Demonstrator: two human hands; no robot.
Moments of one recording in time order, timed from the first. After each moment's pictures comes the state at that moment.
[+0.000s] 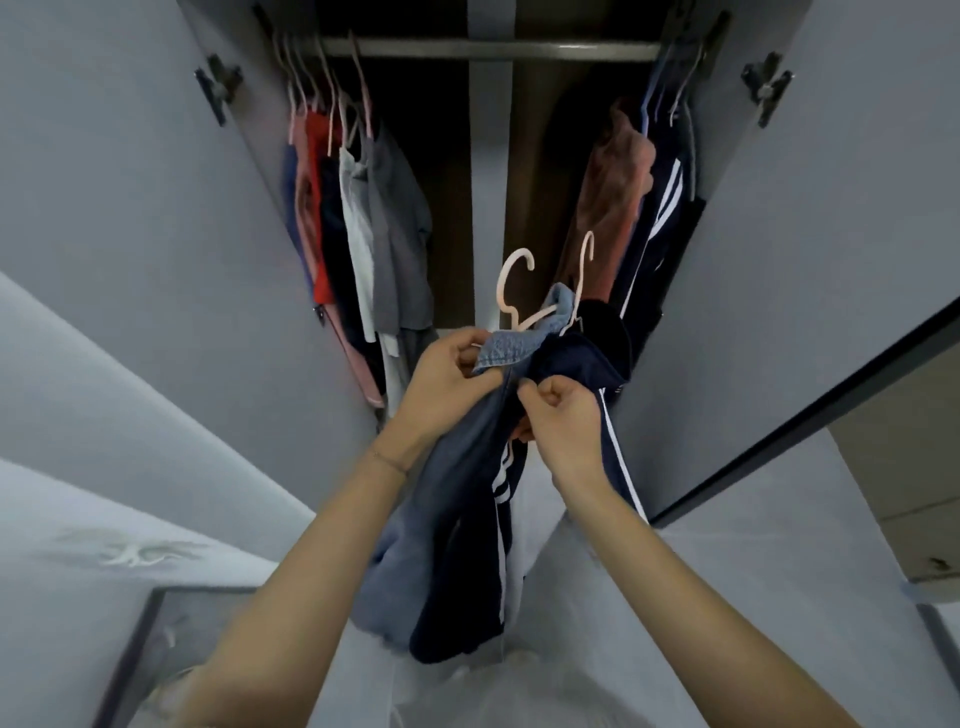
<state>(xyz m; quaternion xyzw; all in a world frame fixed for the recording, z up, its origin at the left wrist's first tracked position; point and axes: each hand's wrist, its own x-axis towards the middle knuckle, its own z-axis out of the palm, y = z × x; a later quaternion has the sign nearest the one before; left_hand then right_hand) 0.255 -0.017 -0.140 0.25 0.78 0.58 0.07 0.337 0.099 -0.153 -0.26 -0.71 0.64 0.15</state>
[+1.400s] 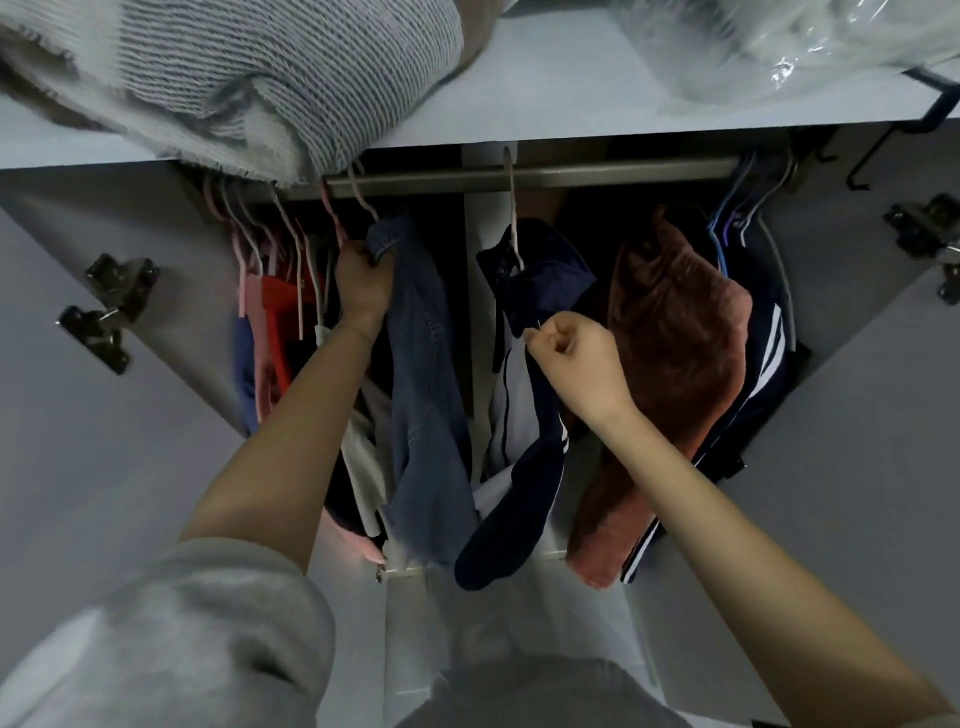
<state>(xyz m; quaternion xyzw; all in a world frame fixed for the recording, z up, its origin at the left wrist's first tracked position) -0.255 0.033 -0.116 0.06 0.79 0.60 -0.03 -0.041 0.190 -0.108 -0.14 -0.84 0.48 0.23</state>
